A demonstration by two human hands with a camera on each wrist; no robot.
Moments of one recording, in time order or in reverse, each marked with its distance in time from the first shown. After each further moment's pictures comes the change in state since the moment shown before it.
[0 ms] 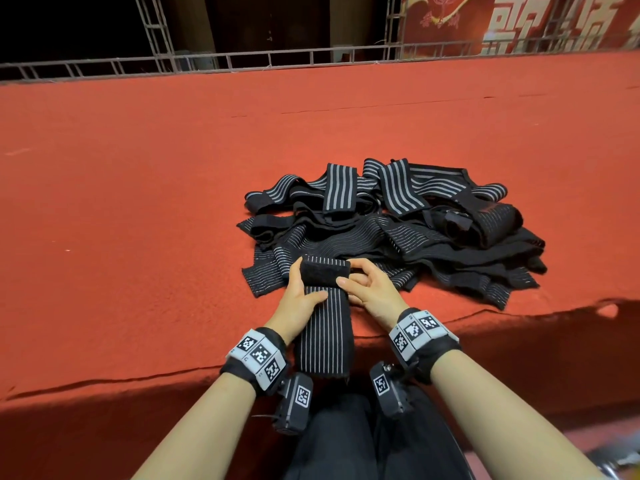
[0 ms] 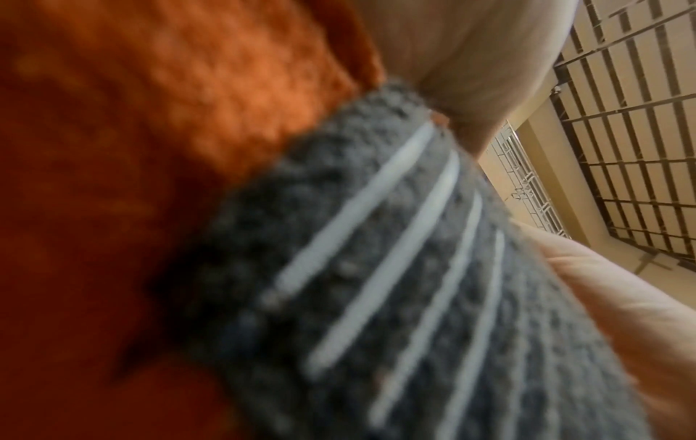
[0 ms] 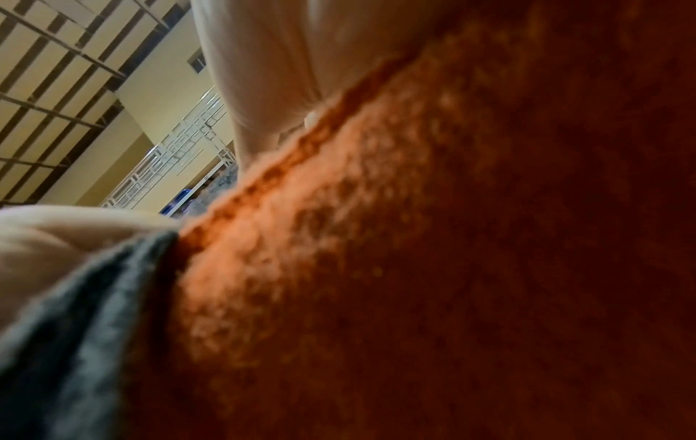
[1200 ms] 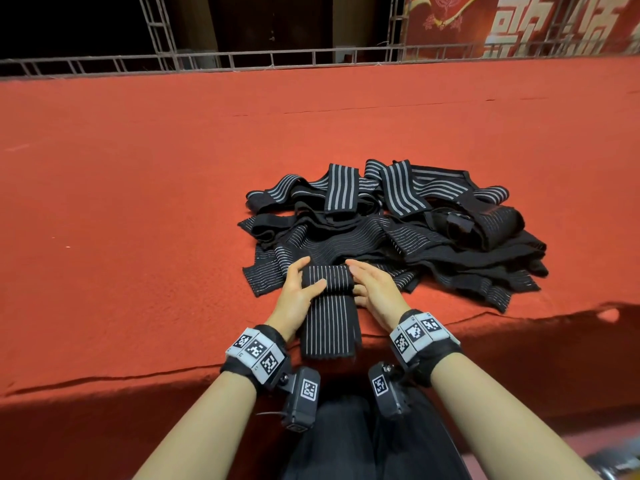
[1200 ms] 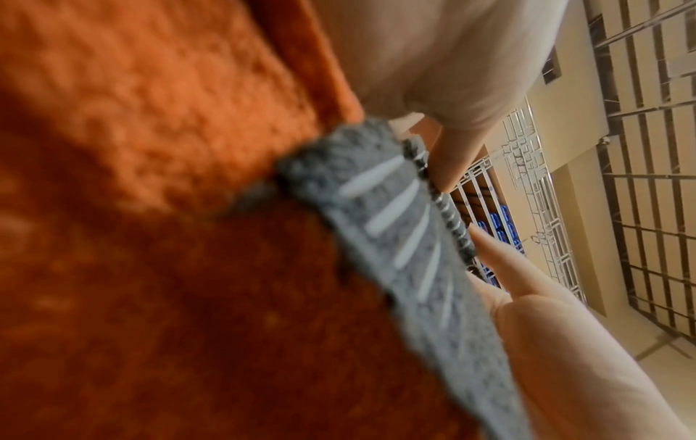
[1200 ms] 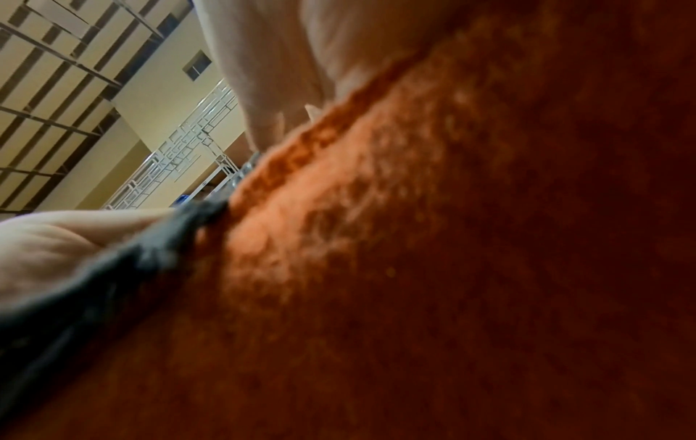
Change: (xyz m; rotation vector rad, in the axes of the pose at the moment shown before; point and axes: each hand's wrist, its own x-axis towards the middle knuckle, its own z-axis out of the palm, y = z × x) left_hand 0.008 0.000 0.002 -0.225 0.108 -0.064; right_hand 0.006 -0.003 0.001 0.090 0.105 0.077
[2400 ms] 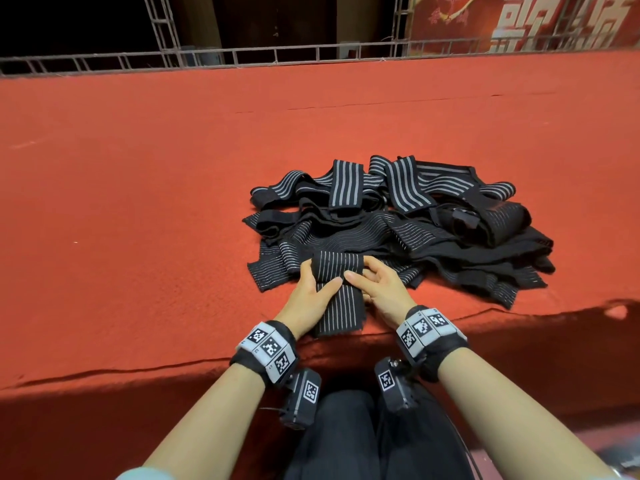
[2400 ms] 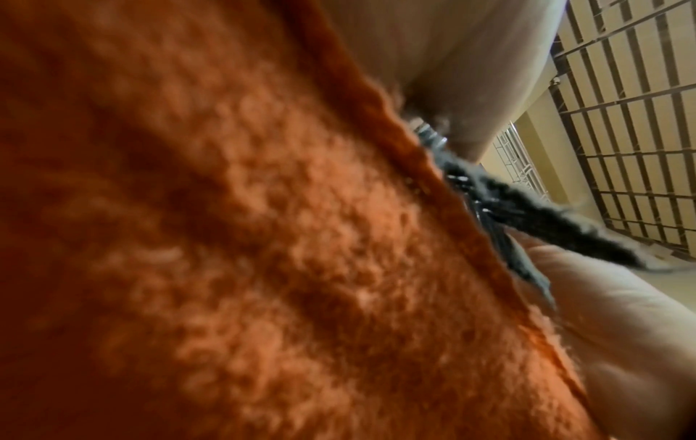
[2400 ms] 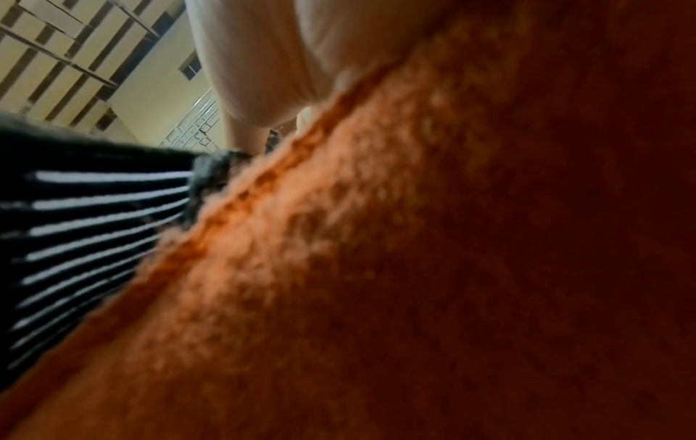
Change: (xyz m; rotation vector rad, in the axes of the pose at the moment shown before) left_hand -0.009 0.001 0.004 0.282 -0.104 0.027; right_hand -0.007 0.004 -0.008 -0.090 -0.117 -0.129
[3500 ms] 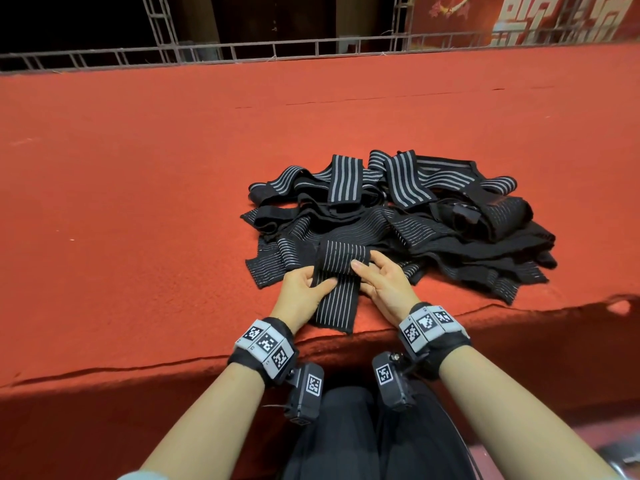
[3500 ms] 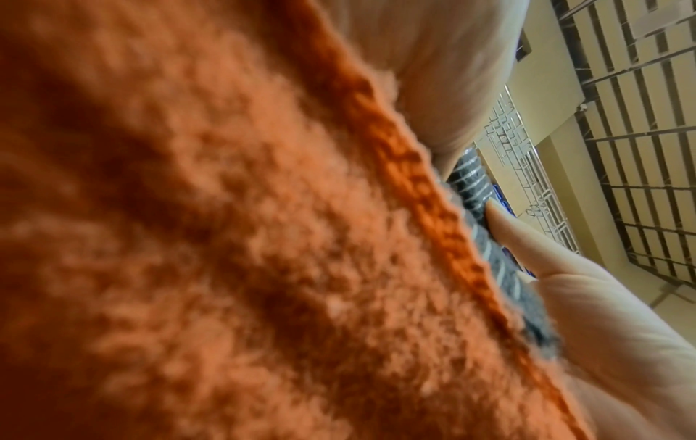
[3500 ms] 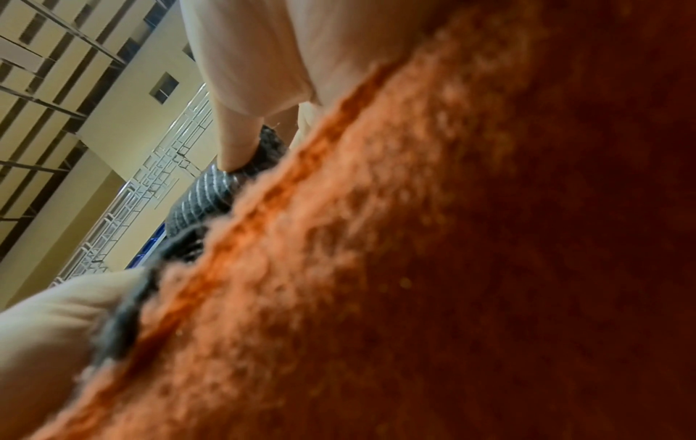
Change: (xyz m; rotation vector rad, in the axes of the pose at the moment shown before) left_hand 0.004 -0.004 -0.003 -0.081 0.078 0.044; right_hand 0.000 -0.002 0.003 0.236 0.038 -0.011
